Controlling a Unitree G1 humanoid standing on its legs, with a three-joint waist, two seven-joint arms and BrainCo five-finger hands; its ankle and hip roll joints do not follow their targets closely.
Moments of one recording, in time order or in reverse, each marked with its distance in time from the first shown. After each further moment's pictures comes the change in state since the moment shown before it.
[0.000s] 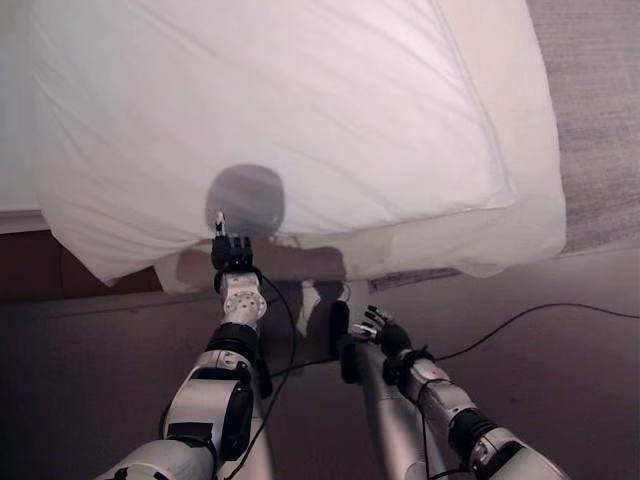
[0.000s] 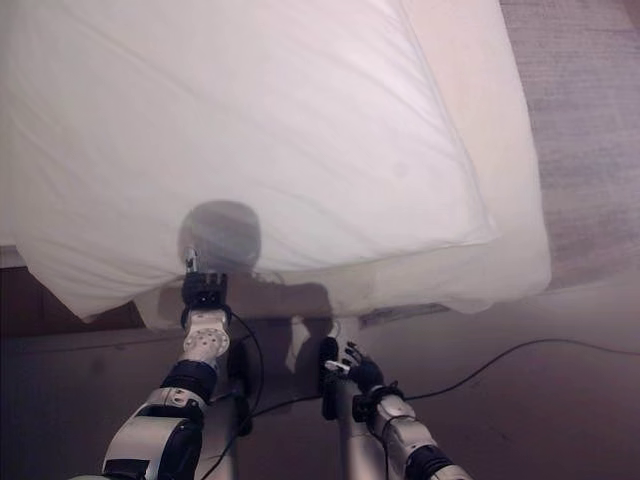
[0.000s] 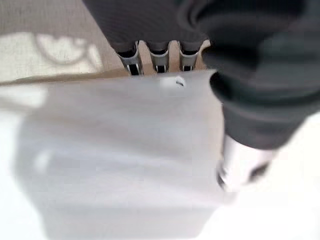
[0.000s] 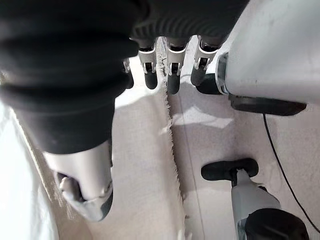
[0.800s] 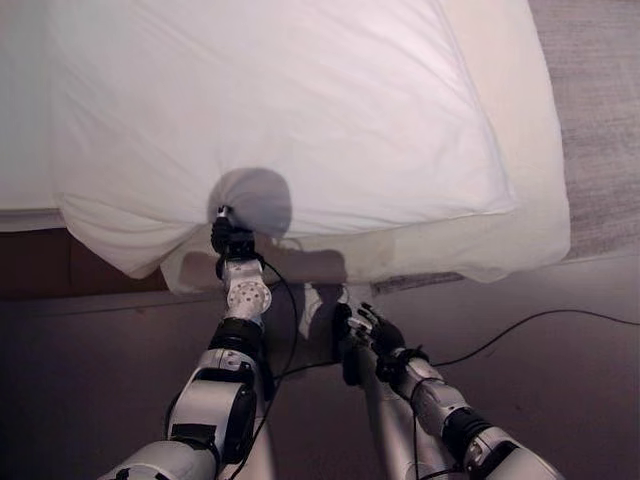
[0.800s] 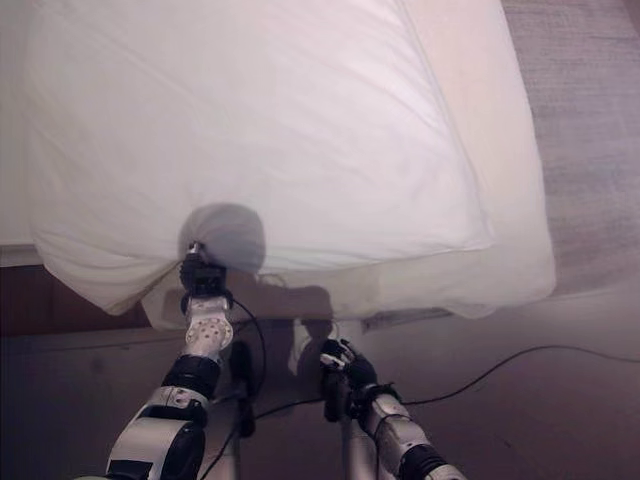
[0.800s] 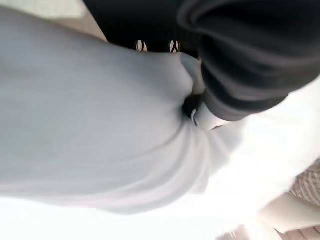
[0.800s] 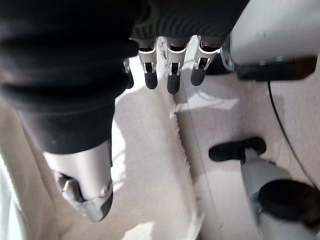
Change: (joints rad) left arm 0.012 -0.036 -0.058 -0.217 -0.002 -0.055 -0.010; right arm -0.028 0.049 0.018 -0.032 0.261 -0.005 0.065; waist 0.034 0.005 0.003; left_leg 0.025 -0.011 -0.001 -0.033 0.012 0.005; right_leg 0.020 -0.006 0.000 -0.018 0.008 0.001
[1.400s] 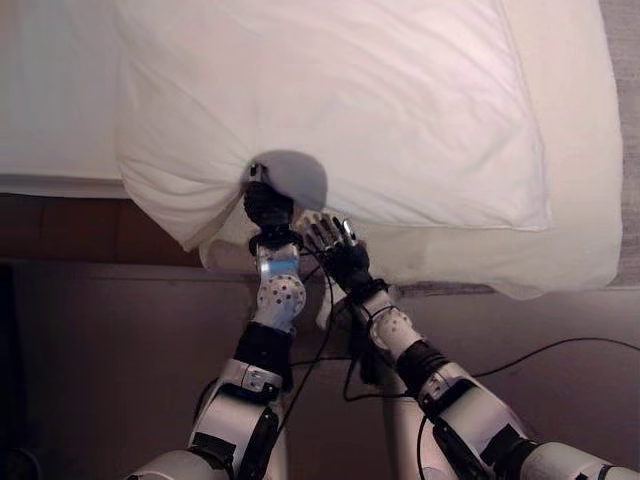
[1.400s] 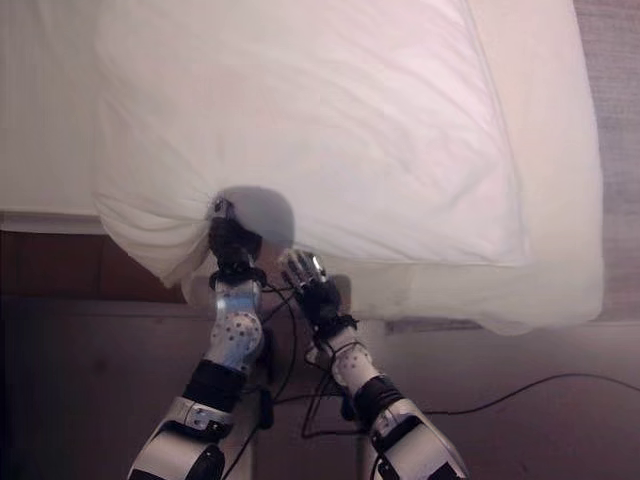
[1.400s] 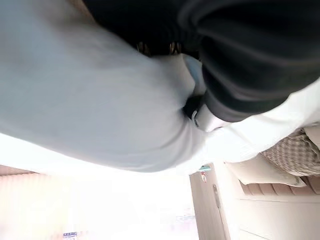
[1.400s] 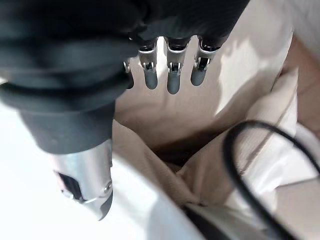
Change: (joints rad) left arm 0.037 -0.093 -0.200 -0.377 -0.064 -0.060 0.001; right arm -0.299 0.144 -0.110 -0.081 0.680 -0.001 0.149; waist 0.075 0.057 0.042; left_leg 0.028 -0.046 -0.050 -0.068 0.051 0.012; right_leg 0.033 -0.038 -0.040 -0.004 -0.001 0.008
